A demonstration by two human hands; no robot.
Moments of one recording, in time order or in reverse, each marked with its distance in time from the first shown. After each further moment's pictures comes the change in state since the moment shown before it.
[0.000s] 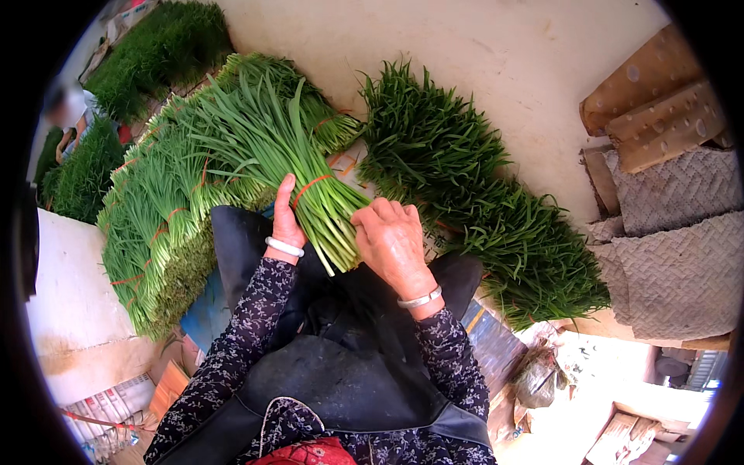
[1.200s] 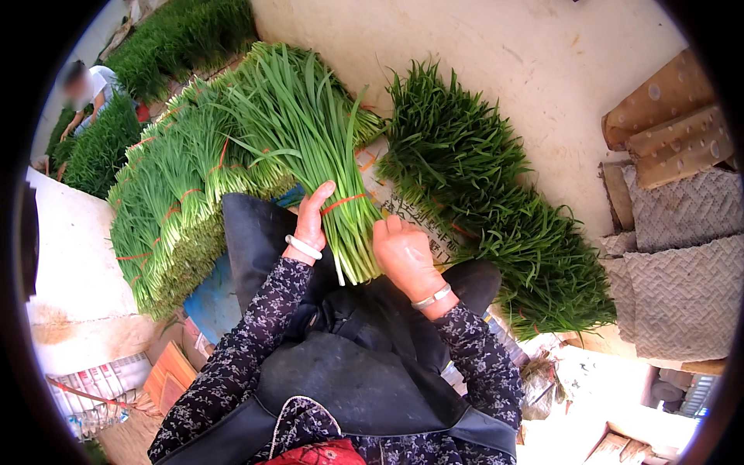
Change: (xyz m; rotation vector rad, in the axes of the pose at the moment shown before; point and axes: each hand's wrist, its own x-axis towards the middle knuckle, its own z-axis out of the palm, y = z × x) left_hand -0.019 -0.013 -0.021 0.261 0.094 0.057; right_hand -0.030 0.006 0.032 -0.278 -0.179 -0.192
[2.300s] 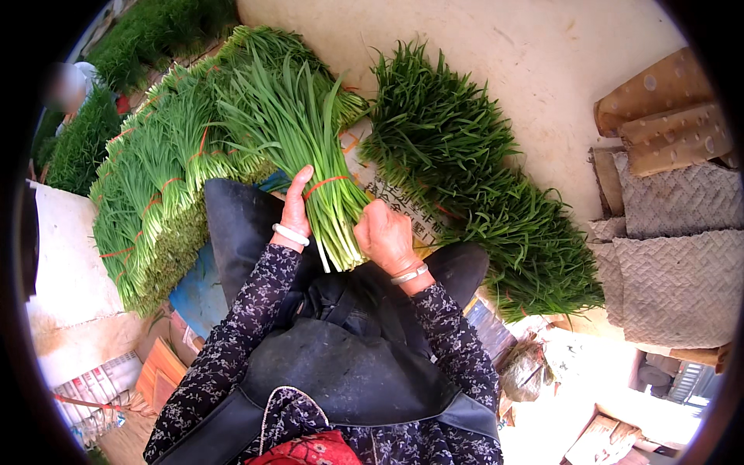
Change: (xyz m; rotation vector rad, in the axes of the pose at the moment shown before) left_hand -0.003 -0.007 -0.002 -0.271 -0.076 -0.191; right_hand -0.012 -0.002 0.034 0.419 0.226 0.230
